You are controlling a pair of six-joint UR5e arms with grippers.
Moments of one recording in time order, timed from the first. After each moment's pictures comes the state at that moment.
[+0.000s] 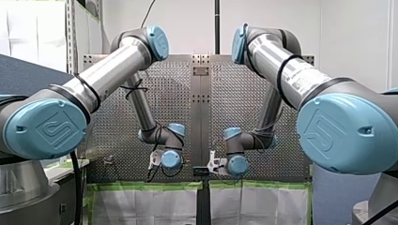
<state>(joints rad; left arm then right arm) -0.49 -2.47 -1.75 -2.37 -1.98 -1.48 2.17 -0.59 1.64 -0.72 1.72 1.74</state>
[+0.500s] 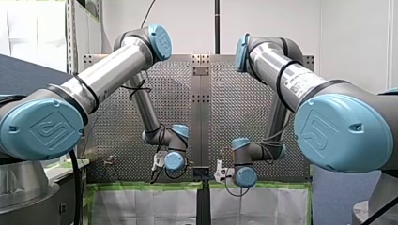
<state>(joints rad) -0.53 -2.47 -1.75 -2.36 -2.00 -1.47 2.12 -0.54 1.70 -0.84 1.69 1.74</state>
